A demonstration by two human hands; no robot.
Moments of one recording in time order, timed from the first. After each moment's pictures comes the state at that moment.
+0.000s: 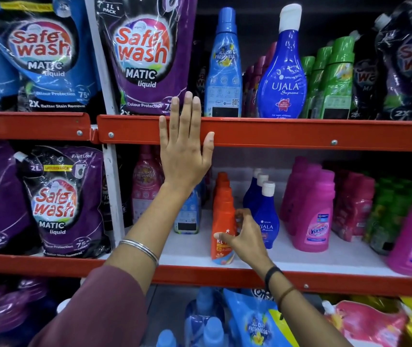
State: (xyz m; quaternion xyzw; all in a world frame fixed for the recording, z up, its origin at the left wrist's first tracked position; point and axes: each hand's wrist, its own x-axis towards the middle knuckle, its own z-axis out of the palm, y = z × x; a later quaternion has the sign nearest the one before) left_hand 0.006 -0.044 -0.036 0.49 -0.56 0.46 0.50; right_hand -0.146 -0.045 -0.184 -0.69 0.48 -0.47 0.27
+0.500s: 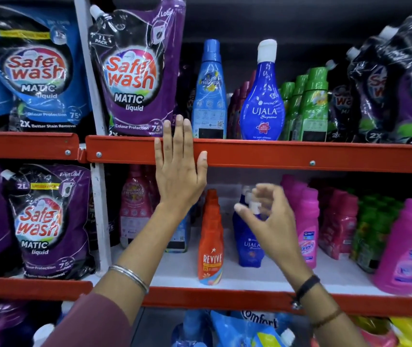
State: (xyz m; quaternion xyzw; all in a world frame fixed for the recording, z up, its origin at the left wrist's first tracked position) left_hand -0.016 -0.037 -0.035 0.52 -0.55 0.42 0.50; right_hand -0.201 0.007 -0.094 -0.67 0.37 -0.63 0.14
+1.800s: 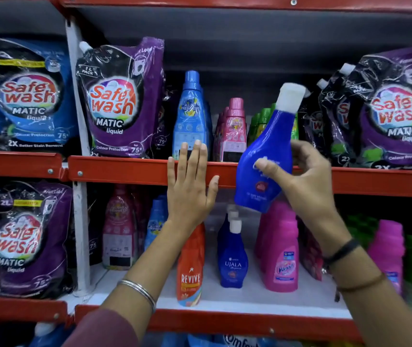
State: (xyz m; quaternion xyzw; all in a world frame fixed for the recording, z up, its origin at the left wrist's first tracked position) left_hand -0.074 -0.050 -0.032 0.49 -0.57 0.46 0.48; right_hand -0.275 0.021 0.014 -0.65 0.27 -0.70 0.12
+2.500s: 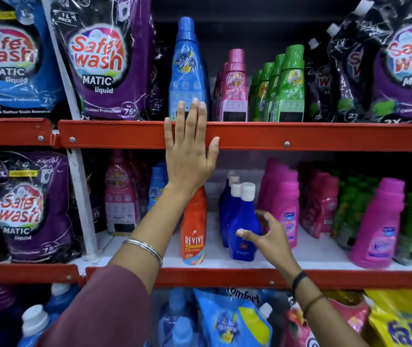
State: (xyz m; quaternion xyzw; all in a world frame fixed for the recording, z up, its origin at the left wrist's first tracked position) left_hand -0.073 -0.051 -0.031 0.48 -0.57 0.47 0.47; right_hand -0.269 -0.054 -0.189 -0.65 0.46 -0.54 0.26
